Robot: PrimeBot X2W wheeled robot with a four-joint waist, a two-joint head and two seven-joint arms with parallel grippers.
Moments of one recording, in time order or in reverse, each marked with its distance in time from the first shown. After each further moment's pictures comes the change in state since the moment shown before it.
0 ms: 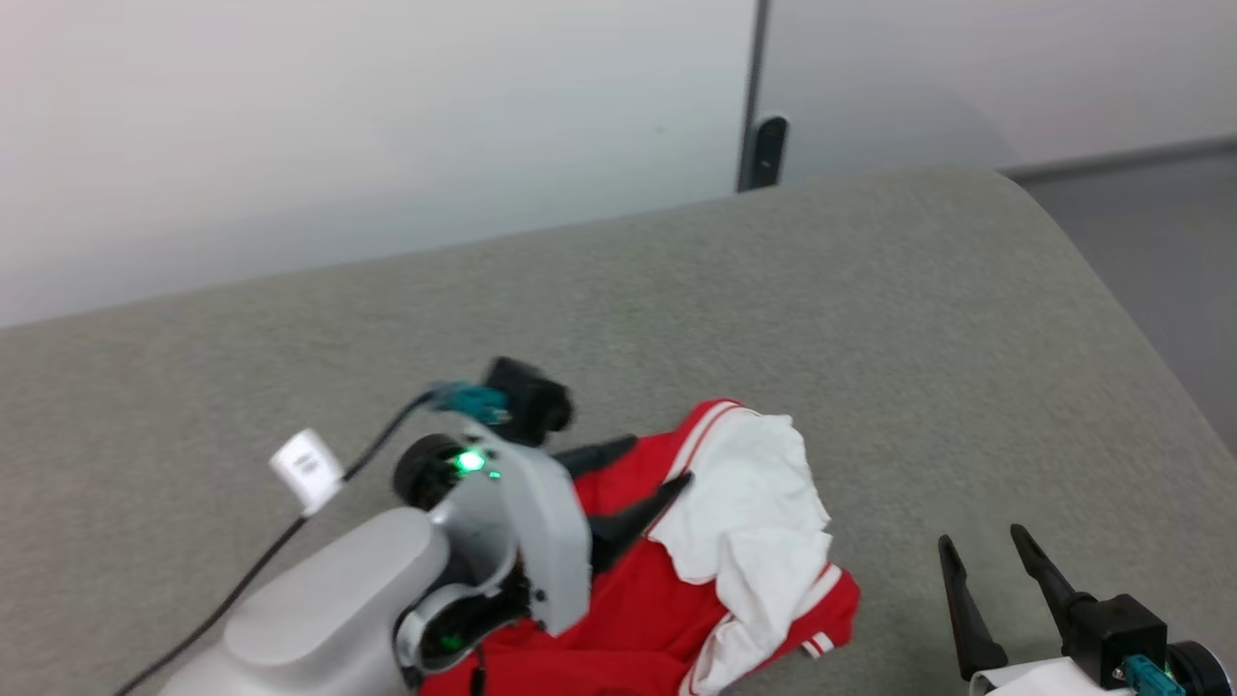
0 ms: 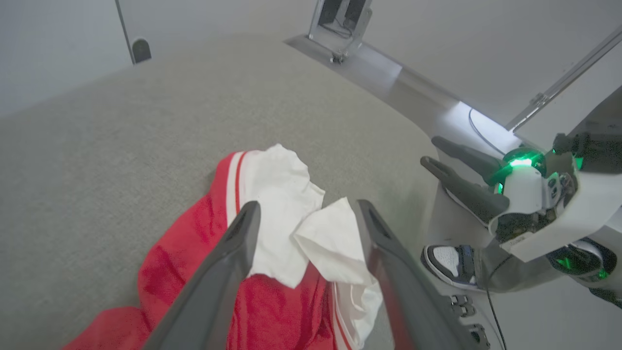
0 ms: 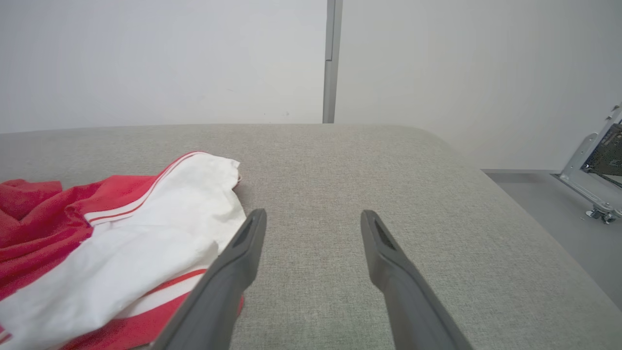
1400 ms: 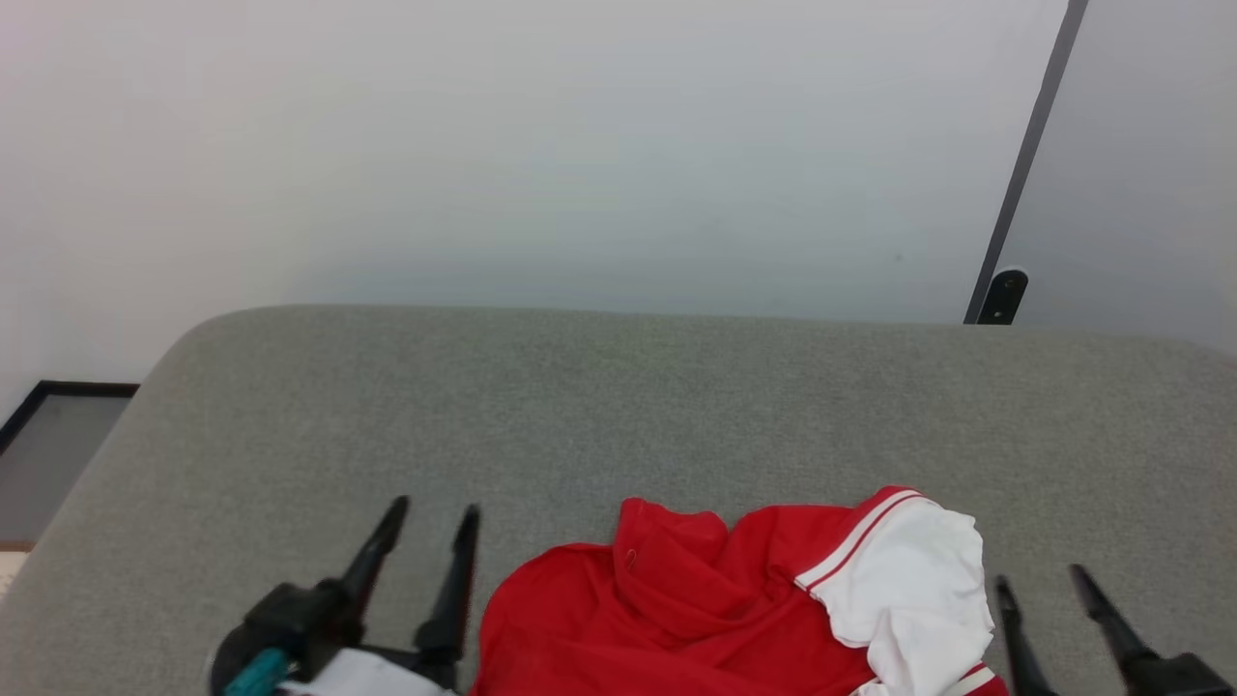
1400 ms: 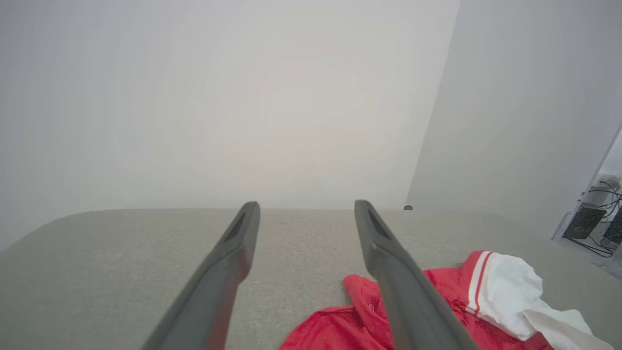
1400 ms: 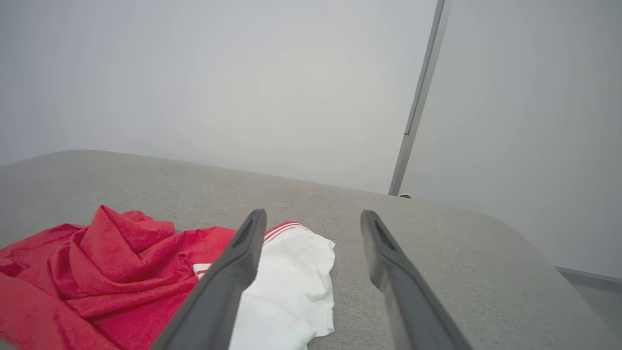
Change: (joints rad) left arm 0.671 -0.303 0.824 -0.009 0.728 -0.055 -0.494; right arm 0.139 -0.028 -0.045 -0.141 -0.037 0.000 0.000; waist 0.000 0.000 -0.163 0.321
